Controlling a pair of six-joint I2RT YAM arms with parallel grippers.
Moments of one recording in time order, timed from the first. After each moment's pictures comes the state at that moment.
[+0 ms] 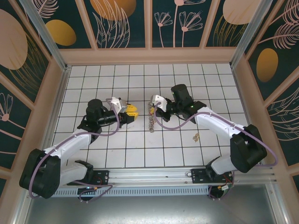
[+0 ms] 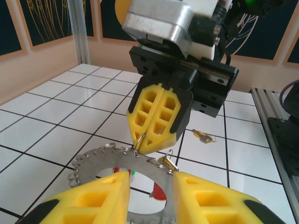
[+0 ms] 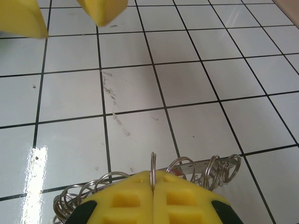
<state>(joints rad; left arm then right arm) -0.39 1.18 0.51 0.48 0.90 0.08 0.60 1.43 0.96 -0.21 -0.62 -0.61</state>
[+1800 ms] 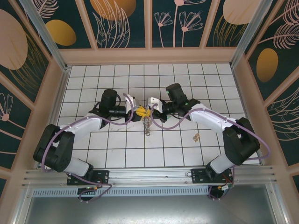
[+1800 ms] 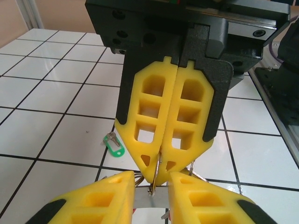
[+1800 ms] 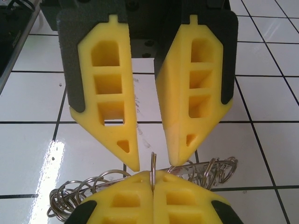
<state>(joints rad) -0.43 1.48 0.76 0.19 0.98 0.42 0.62 1.53 1.01 -0.24 -0.73 -0.71</state>
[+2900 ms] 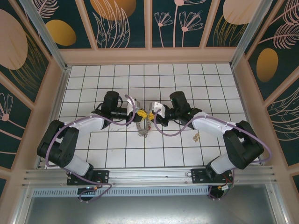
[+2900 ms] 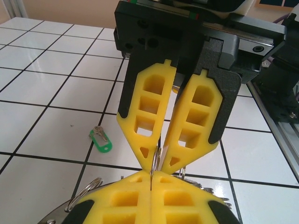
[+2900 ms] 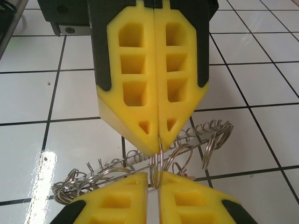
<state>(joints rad) -0.44 1.54 0.74 0.25 1.01 0.39 0.62 1.48 0.80 0.03 -0.68 -0.58</state>
